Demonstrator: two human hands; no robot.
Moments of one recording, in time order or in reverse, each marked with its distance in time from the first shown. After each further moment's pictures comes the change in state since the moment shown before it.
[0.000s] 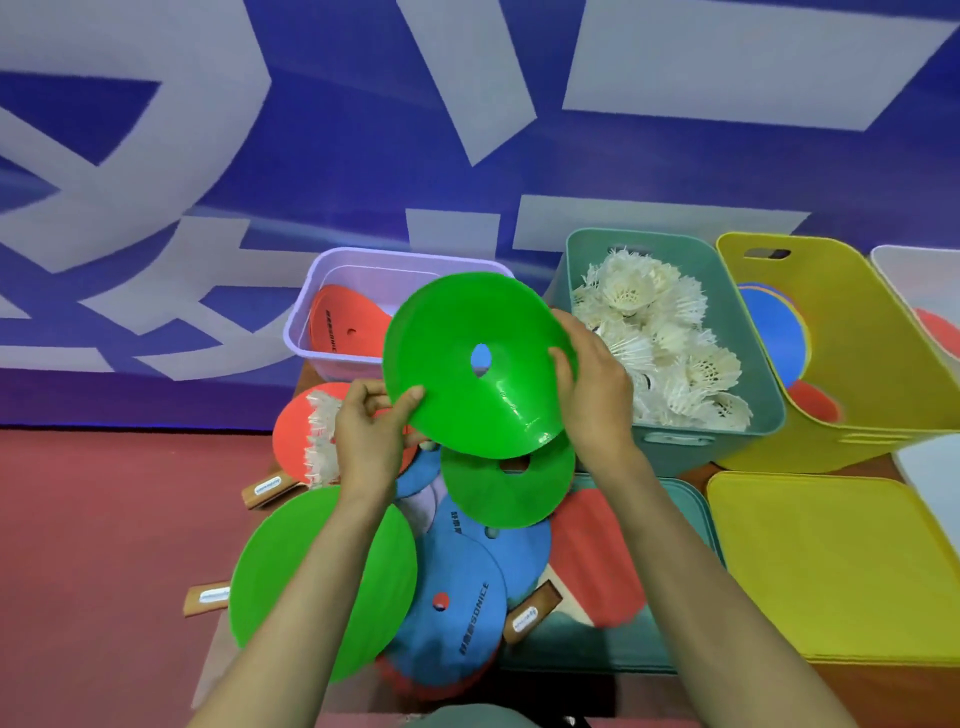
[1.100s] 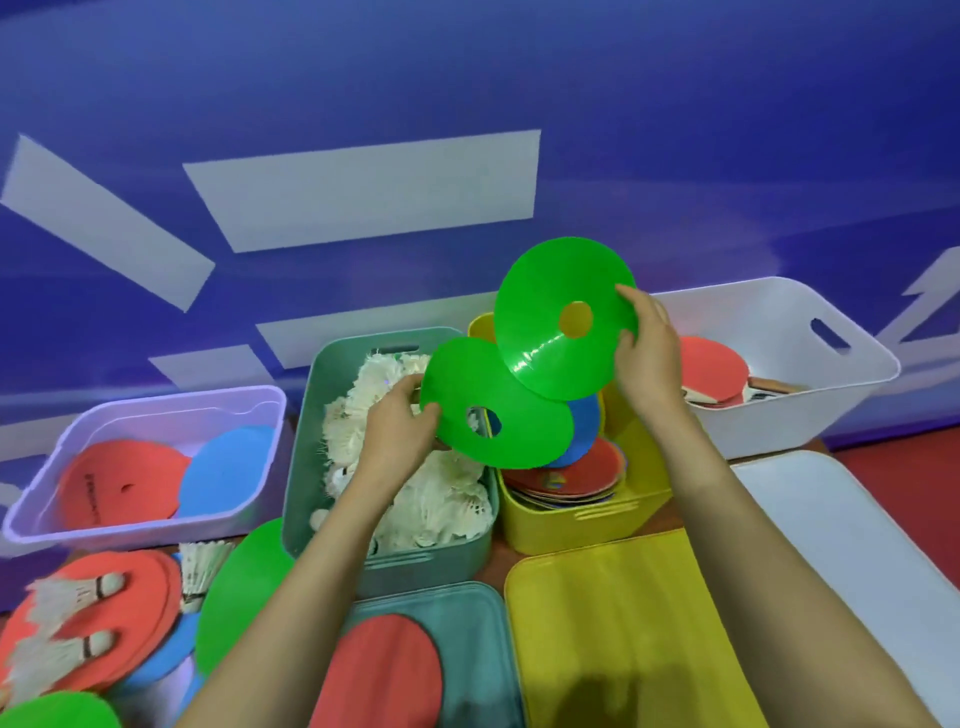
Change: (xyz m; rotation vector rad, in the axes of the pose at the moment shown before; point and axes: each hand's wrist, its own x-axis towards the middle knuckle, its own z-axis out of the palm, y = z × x) left_hand -0.059 0.041 0.344 0.620 -0.390 0.266; right_hand 0.138 0.279 -0.253 0.042 0.254 0.208
